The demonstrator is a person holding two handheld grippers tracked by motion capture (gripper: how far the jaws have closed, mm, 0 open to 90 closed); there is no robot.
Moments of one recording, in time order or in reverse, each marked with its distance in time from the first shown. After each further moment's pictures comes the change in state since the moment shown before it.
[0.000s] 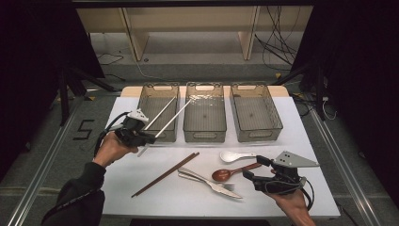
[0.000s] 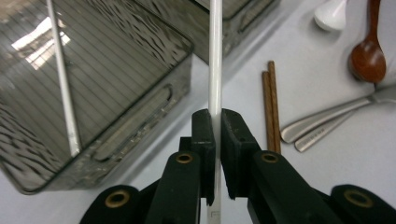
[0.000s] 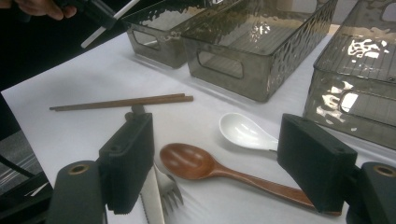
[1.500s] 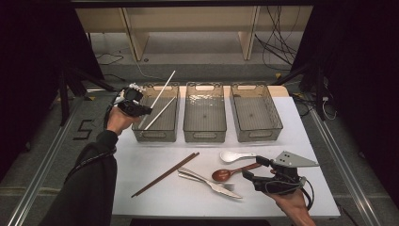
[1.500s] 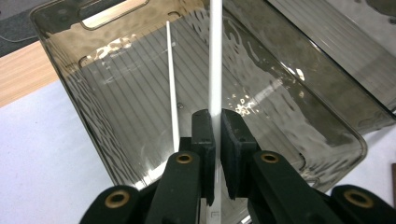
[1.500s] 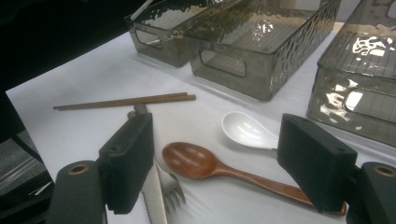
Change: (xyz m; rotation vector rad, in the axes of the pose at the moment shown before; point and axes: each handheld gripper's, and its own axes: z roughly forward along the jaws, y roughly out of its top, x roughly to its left) left arm 0.082 0.039 0.036 -0.035 0.178 -0.177; right arm -0.001 -0.001 0.001 0.003 0.014 0.005
